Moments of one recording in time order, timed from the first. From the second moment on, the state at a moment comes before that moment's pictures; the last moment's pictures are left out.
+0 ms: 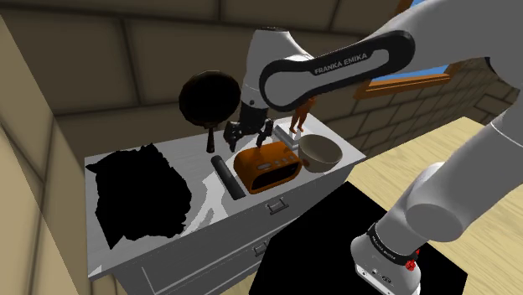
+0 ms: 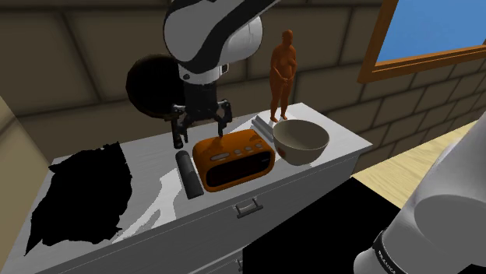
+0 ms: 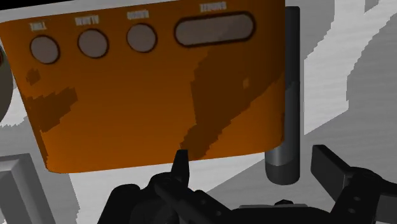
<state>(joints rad) 0.11 -0.10 0.37 -2.25 0.09 2.20 0.61</state>
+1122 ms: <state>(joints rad) 0.08 0.22 0.48 -2.14 -0.11 2.37 0.82</state>
